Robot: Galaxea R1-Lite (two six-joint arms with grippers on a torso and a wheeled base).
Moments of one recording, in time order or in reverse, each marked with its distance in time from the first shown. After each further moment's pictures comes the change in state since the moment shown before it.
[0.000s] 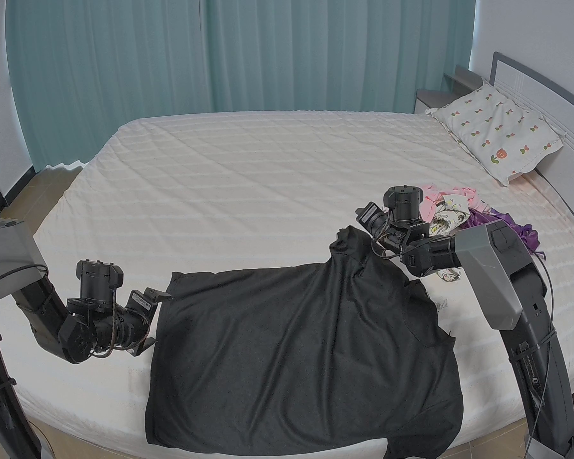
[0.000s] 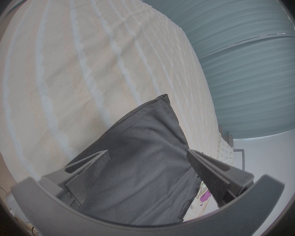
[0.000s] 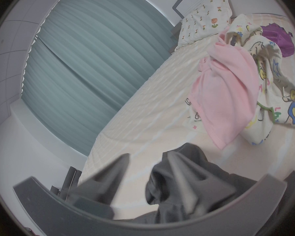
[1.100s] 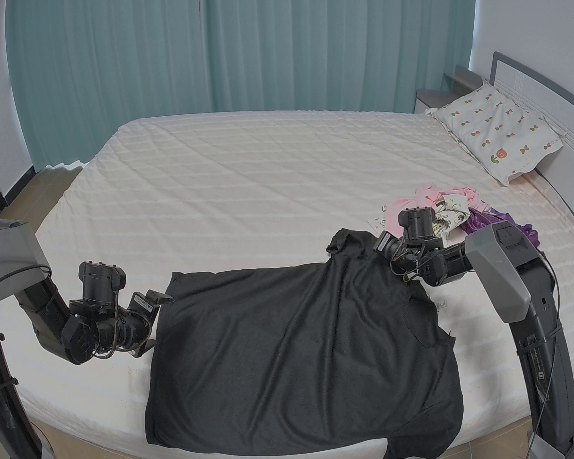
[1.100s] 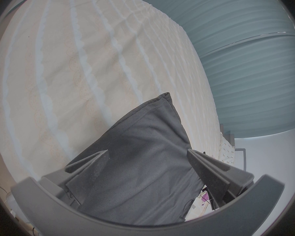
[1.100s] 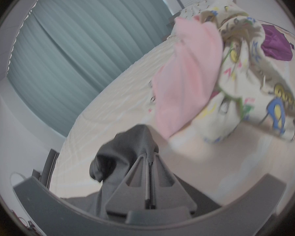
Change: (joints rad) left arm -0.003 0.016 -0.003 -0.001 0.002 0.004; right arm -0.069 -0.014 0.165 0.063 0.056 -0.142
